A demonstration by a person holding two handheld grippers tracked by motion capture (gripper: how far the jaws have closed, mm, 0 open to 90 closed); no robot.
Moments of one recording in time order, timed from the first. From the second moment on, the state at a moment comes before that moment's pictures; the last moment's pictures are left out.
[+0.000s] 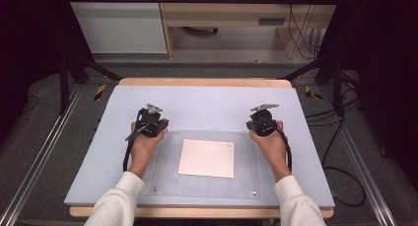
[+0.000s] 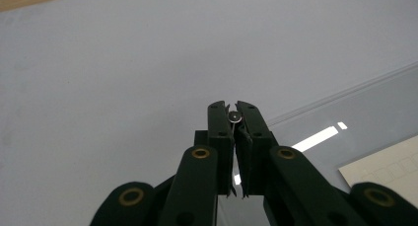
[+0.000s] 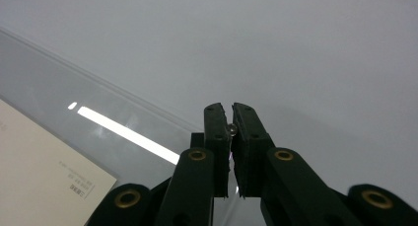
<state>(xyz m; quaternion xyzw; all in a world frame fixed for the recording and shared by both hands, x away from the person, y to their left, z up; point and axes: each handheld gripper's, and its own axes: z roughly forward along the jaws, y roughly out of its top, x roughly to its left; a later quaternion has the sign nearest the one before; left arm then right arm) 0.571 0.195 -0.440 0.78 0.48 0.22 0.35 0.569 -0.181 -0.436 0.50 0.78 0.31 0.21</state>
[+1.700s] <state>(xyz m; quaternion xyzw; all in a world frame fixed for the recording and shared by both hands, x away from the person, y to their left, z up) 0.602 0.192 -0.427 0.79 0.51 0.16 0.29 0.425 -0.229 -0.442 0.40 0.78 0.40 0.26</state>
